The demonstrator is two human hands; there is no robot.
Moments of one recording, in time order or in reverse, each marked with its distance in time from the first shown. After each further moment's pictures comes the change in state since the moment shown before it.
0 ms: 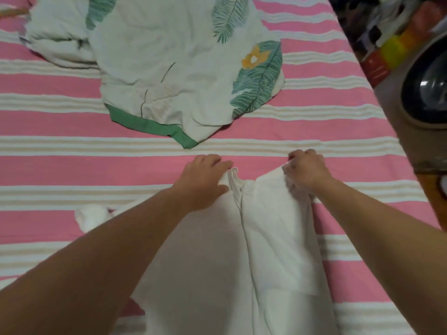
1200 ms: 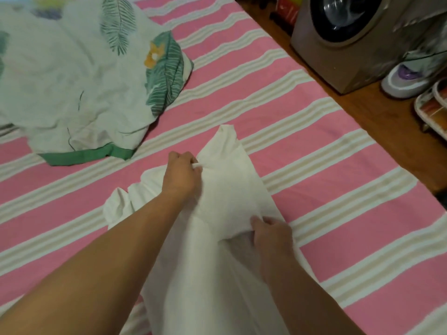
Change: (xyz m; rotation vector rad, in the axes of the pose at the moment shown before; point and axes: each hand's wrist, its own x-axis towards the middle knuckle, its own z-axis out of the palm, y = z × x) left_hand -0.003 0.107 0.025 -0.232 0.066 -0.187; right_hand -0.257 0.004 0.088 1.257 0.240 0.841
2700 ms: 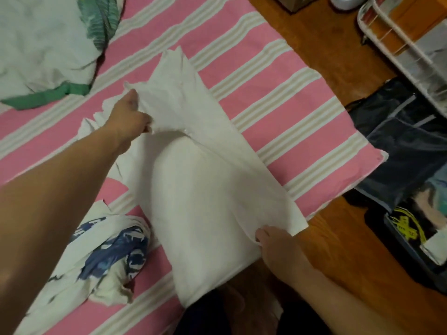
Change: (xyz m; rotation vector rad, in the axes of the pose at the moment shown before) left_hand -0.140 0.034 -0.064 -0.527 -0.227 -0.069; right_hand -0.155 0.215 -0.231 -1.235 -0.446 -0.639
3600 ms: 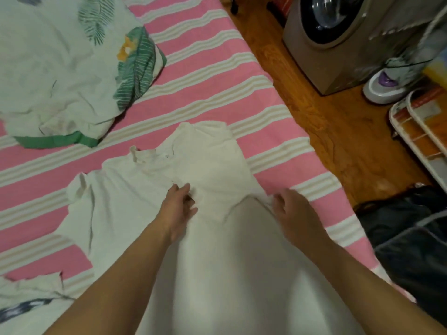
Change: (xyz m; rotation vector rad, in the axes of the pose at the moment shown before) left_hand 0.052 -0.007 0.133 -0.797 0.118 -0.428; right_hand 0.244 0.100 -0.246 0.305 0.342 0.011
